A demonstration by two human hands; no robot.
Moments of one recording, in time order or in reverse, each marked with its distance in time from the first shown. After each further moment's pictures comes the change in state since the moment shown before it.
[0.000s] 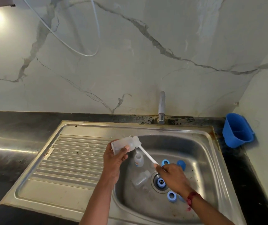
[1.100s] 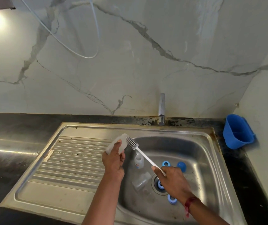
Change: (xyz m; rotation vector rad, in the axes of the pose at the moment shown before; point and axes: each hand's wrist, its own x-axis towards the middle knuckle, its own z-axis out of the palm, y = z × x) left_hand 0.011 0.006 0.025 -0.339 0.421 -0.228; right_hand -0.001 0.007 0.010 -0.192 0.114 -0.132
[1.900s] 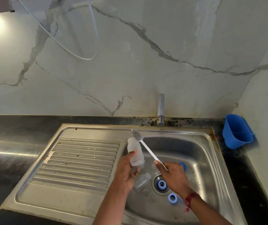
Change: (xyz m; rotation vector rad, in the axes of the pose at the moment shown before) left_hand -0.038 -0.019 -0.002 0.204 -0.282 -0.225; right_hand 0.014 -0.001 -0.007 0.180 0.061 0.051
